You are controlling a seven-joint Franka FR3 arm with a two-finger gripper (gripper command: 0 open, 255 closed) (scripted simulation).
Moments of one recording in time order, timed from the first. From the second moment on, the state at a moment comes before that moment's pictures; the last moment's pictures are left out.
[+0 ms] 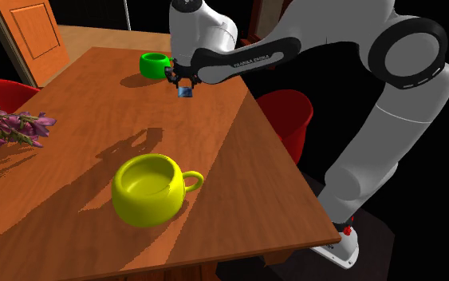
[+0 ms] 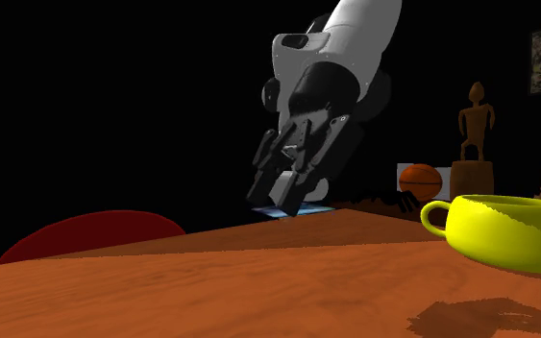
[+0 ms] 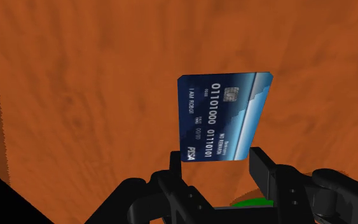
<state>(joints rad) -0.28 0.06 0.62 -1.87 -0.64 2.17 1.28</state>
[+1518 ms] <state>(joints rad) -0.17 -0.11 0.74 -1.85 -0.50 1.94 1.35</state>
